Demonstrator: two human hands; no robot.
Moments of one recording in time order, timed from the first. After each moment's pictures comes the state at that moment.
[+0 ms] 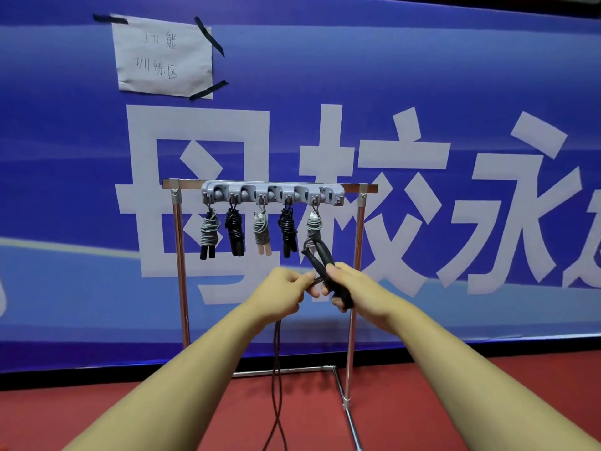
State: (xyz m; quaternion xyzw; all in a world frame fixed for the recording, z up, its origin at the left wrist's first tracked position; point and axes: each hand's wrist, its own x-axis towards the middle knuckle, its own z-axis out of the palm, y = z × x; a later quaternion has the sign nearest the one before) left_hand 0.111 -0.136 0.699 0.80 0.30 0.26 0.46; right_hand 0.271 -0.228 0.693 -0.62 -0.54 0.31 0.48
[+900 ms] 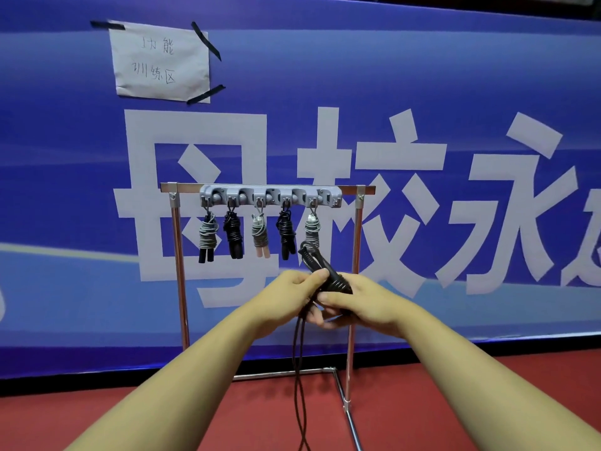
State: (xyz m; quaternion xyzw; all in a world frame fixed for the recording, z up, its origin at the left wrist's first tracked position) left_hand 0.115 -0.148 0.702 0.79 0.17 0.21 0.55; right_hand 0.274 -0.244 0.692 -0.53 -0.58 0.41 0.46
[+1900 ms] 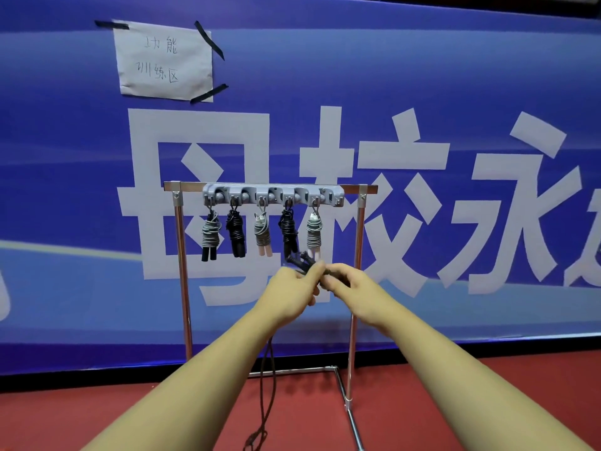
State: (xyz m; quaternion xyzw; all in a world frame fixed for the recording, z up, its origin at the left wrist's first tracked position) left_hand 0.120 -0.149 0.701 0.79 0.33 0.30 0.43; right_hand 0.274 -0.228 0.684 -0.66 -0.56 0.19 0.46
